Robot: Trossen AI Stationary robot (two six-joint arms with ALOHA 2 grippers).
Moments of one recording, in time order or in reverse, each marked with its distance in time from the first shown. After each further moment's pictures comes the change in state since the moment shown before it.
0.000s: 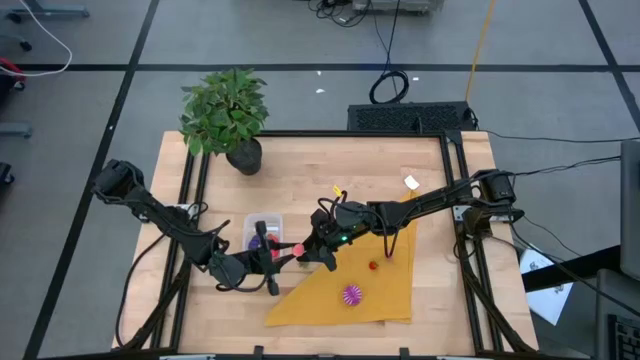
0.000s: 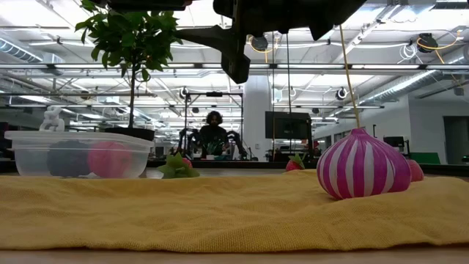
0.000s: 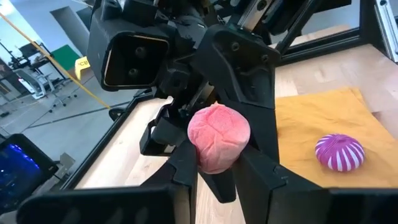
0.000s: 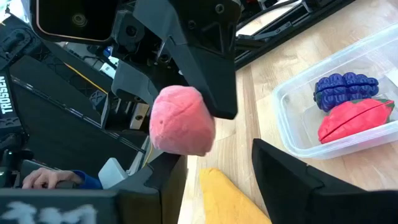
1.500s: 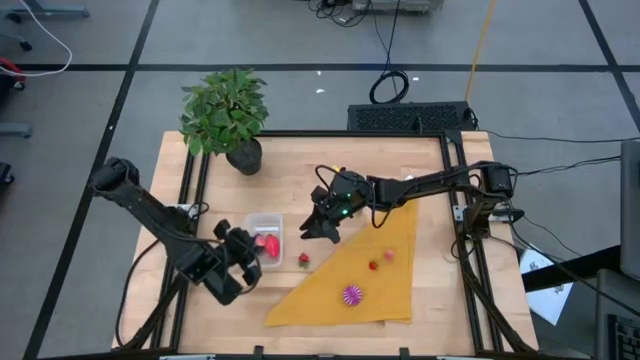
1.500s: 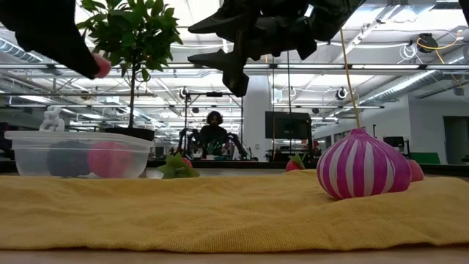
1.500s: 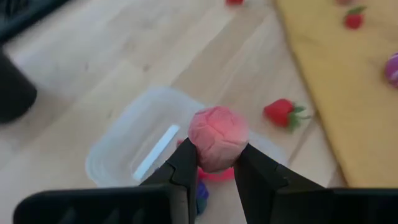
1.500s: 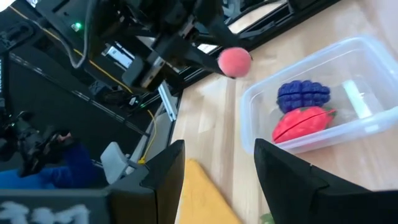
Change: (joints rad) left arm -0.103 -0.030 0.211 -1.308 0.093 -1.401; right arm -0.187 -0.009 0.003 -0.072 -0.265 -0.100
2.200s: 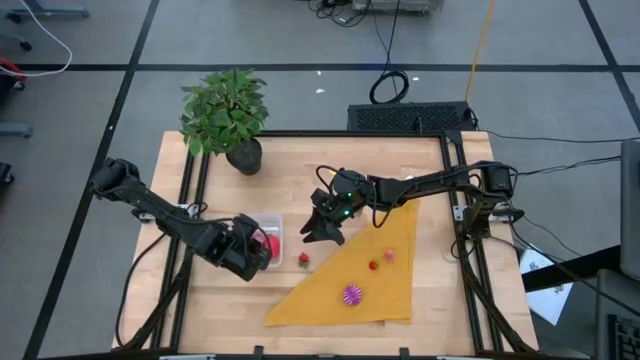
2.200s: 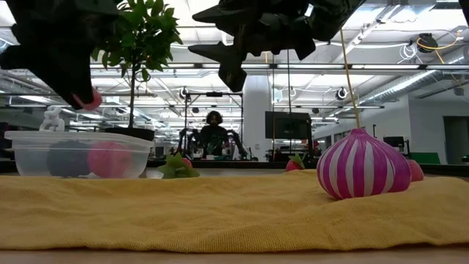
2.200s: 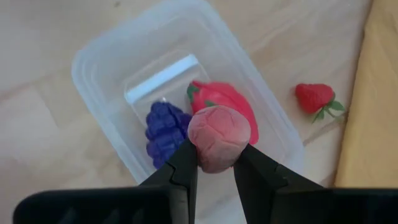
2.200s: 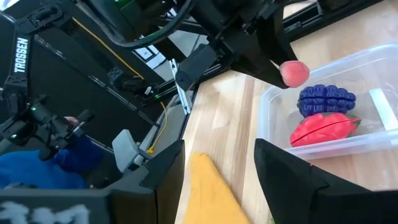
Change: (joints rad) left arm 0.202 0.001 0.000 -0.008 0.370 -0.276; right arm -0.005 -0.001 0.000 0.024 -0.088 -0.056
